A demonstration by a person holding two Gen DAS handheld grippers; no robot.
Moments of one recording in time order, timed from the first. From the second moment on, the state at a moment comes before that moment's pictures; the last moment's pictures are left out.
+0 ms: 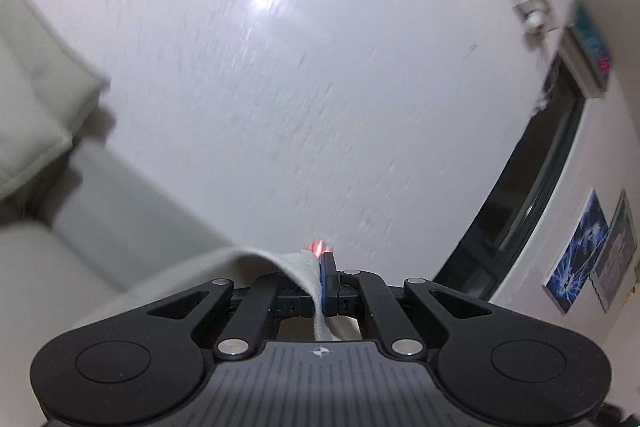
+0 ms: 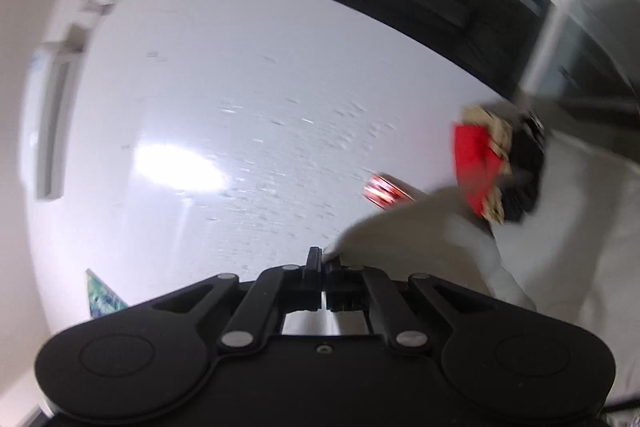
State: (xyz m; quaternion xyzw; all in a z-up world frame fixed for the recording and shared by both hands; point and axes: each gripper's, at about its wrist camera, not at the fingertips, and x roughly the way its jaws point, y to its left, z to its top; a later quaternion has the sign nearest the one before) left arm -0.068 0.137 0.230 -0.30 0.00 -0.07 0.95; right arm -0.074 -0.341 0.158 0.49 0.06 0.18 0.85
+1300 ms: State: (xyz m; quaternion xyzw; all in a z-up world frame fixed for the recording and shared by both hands) left arm 0.122 0.190 -0.008 -0.26 0.26 0.08 0.93; right arm 0.106 -0.250 -0.003 0.37 0.25 0.06 0.89
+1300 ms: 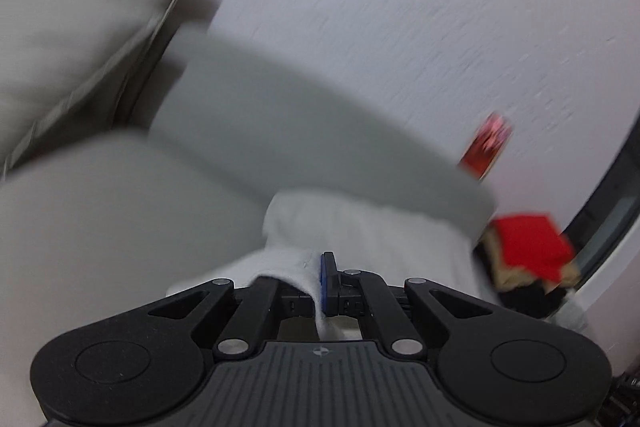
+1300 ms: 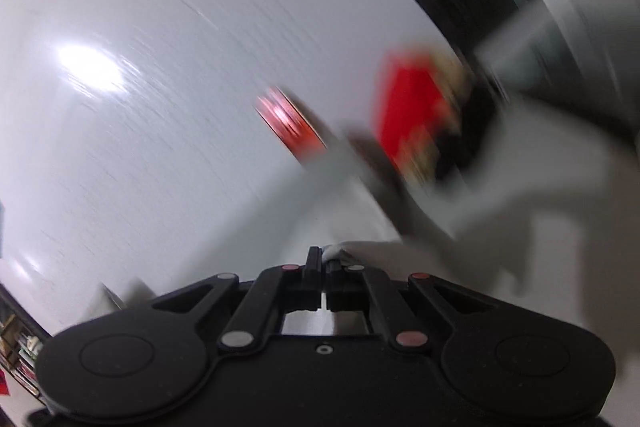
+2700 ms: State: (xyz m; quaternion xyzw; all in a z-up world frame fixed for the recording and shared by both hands) left arm -0.034 0.161 -0.046 -0.16 0.39 0.02 0.90; right arm 0.007 -0.250 -0.067 0.26 0.44 0.14 0.85
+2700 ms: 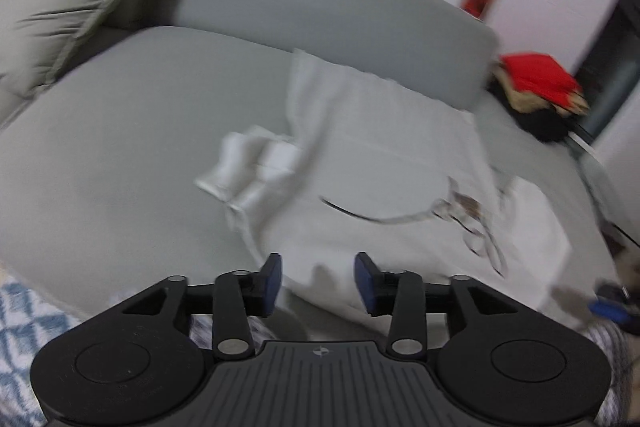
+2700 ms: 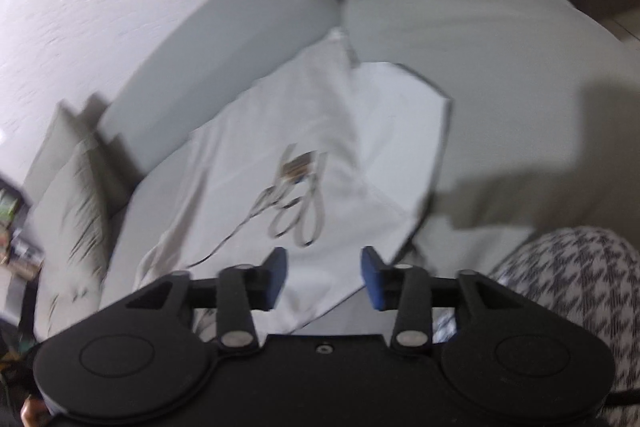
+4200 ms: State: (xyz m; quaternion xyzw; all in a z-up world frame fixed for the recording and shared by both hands) left arm 0.090 -0.046 -0.131 0.03 0.43 -0.11 0.90; right arm 0.130 -0.361 -0.147 0.39 0.39 0.10 0.82
